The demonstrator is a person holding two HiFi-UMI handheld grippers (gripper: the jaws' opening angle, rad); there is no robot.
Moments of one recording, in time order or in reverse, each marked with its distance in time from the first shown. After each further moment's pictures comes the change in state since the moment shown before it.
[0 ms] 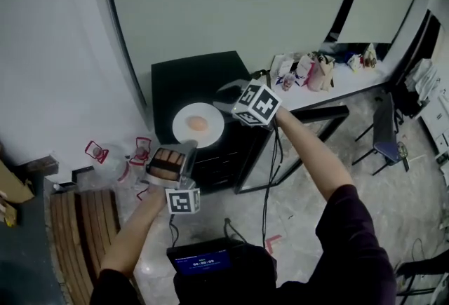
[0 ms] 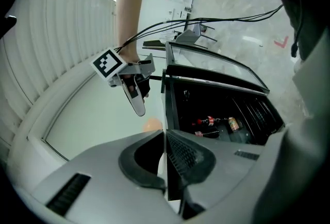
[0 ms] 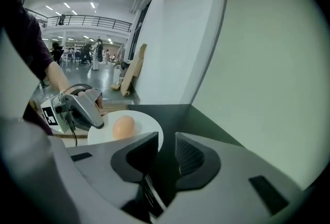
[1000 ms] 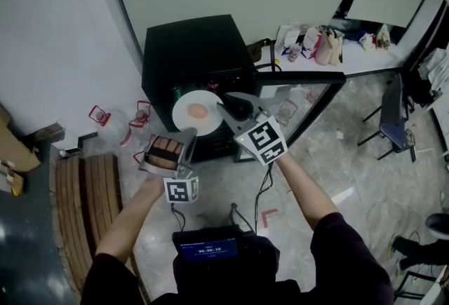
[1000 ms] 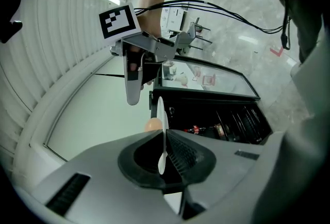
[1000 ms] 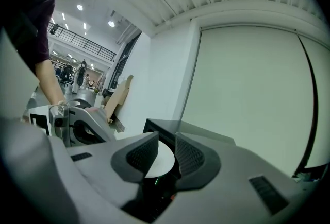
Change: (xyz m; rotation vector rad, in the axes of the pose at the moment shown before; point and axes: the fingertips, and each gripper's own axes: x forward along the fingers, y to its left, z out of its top) left arm -0.068 -0.044 0.091 0.006 0.041 -0.044; right arm -0.118 0.118 -0.055 0.114 -0.417 -0.271
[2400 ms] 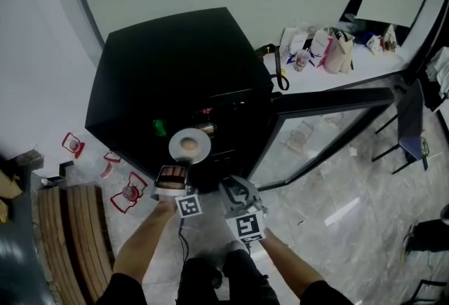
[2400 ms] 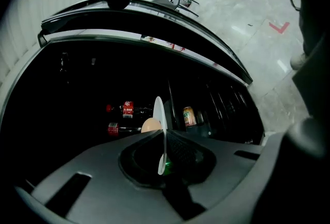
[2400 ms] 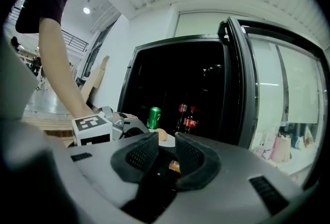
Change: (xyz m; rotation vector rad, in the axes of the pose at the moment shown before) left arm 0.237 -0.301 -0.091 0.055 0.220 -0.159; right arm 0.058 0.030 -0.333 0.178 0.120 -0.273
